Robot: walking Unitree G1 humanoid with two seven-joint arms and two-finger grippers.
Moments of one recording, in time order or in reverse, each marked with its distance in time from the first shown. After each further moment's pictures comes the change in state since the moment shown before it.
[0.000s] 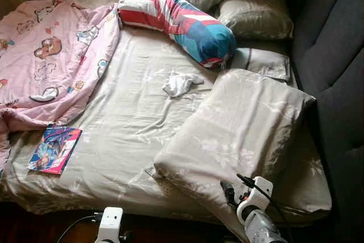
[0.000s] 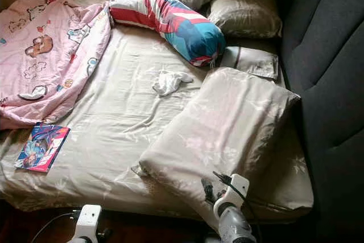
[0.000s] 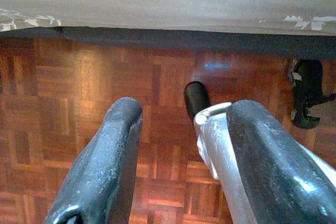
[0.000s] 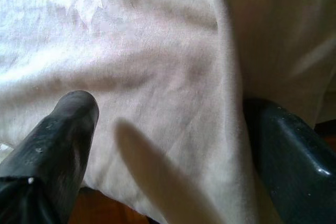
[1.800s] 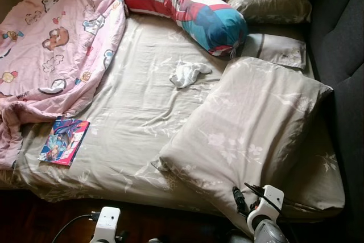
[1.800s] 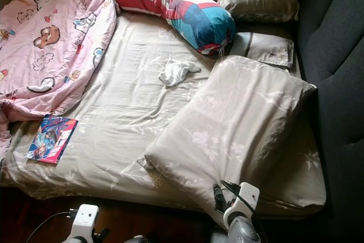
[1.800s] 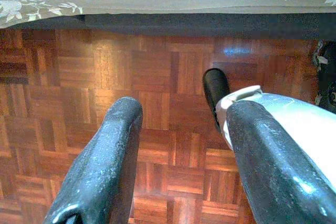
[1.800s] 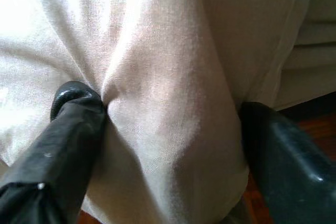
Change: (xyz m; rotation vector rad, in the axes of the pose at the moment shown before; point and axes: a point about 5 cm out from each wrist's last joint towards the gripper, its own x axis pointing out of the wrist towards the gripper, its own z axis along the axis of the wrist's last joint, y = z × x) left arm -0.002 0.008 0.001 0.066 -0.027 -0.010; right arm -0.011 -0.034 -0.011 -0.061 -0.004 -0.089
